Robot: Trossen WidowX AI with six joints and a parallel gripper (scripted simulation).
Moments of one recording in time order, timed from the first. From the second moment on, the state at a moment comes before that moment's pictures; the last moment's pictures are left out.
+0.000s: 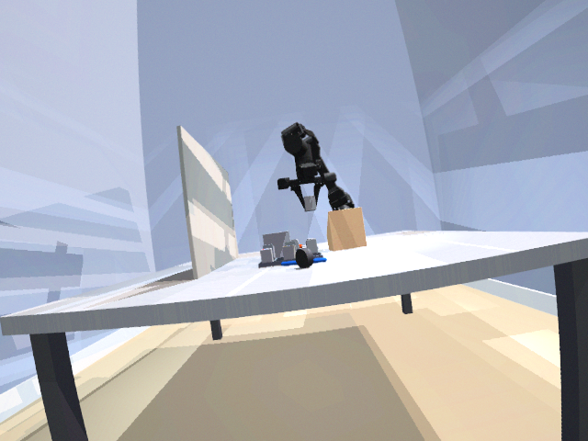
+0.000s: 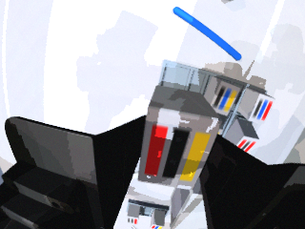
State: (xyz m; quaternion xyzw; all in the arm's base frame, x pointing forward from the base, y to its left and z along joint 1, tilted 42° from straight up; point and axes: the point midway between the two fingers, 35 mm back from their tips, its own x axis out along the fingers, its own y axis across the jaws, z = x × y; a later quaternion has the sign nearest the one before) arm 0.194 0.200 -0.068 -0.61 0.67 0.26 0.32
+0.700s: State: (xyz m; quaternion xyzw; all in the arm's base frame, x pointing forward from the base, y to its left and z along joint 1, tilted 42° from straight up) arm 0.281 0.144 0.008 -0.60 0.66 0.30 0.34
